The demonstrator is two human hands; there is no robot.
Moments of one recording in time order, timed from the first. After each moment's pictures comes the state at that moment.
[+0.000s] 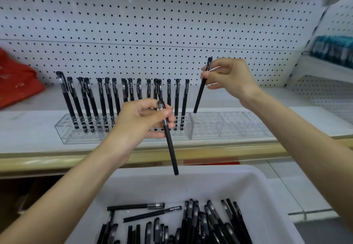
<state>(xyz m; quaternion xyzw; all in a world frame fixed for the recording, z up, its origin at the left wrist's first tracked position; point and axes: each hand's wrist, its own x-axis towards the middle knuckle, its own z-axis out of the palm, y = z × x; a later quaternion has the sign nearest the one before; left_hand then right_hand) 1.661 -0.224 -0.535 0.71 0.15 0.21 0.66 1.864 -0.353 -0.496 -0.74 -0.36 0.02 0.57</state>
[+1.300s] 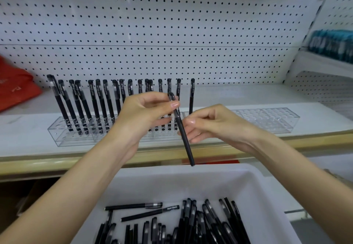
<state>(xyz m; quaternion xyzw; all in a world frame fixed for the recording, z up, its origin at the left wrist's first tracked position) 1.681 -0.243 -0.523 0.67 0.16 0.24 0.68 1.798 -0.390 -0.535 -0.69 -0.39 0.32 0.52</state>
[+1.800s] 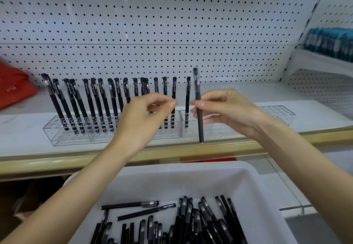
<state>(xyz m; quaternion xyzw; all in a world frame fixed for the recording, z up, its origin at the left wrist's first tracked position) 1.685 -0.246 -0.536 0.83 0.15 0.30 0.44 1.818 -0.401 -0.520 -0.66 -0.34 0.29 0.60</state>
